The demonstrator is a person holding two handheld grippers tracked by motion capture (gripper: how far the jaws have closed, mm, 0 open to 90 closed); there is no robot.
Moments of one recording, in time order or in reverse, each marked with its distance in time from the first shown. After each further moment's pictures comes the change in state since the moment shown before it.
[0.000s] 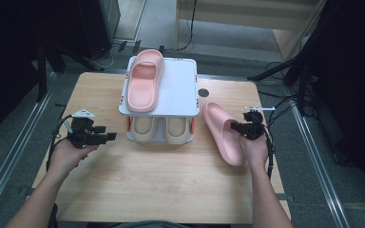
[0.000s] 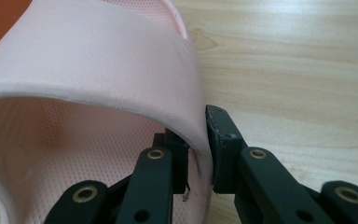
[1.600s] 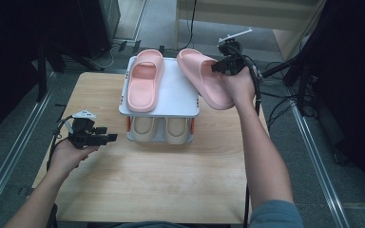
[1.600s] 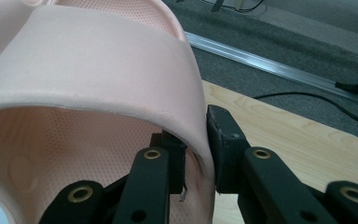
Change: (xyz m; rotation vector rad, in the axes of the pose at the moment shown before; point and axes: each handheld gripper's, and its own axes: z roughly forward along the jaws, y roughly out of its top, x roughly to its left) left arm -0.002 -0.001 0.003 -0.001 -0.028 0.003; right arm 0.112 0.190 -0.040 -0.026 -0.046 -0.239
